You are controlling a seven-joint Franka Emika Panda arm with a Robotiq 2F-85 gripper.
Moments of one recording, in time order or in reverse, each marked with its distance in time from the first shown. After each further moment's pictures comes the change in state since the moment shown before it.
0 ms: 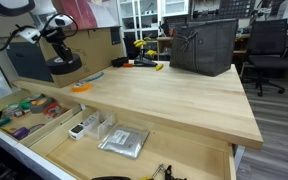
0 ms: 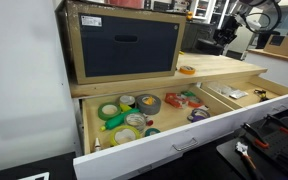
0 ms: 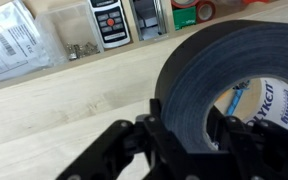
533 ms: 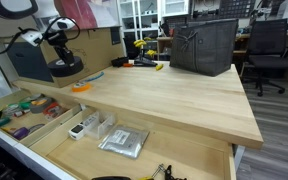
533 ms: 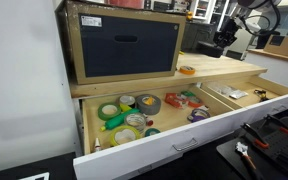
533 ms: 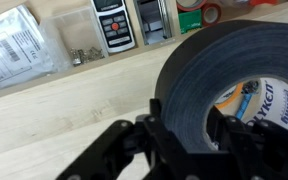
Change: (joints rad) arm -0.008 0.023 -0.002 -0.001 -0.003 0.001 0.002
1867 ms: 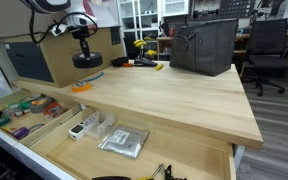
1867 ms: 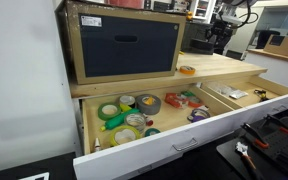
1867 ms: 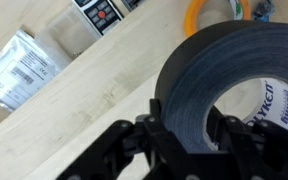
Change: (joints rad) arm -0.018 0.312 -0.022 0.471 -0.018 -0.251 0.402
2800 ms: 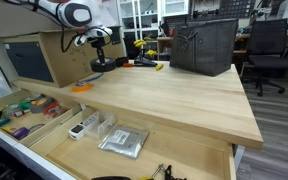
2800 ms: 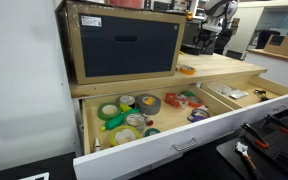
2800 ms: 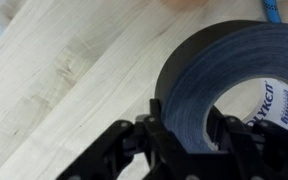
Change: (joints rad) arm 0.009 0.350 -0.006 0.403 -0.001 -0.038 0.155
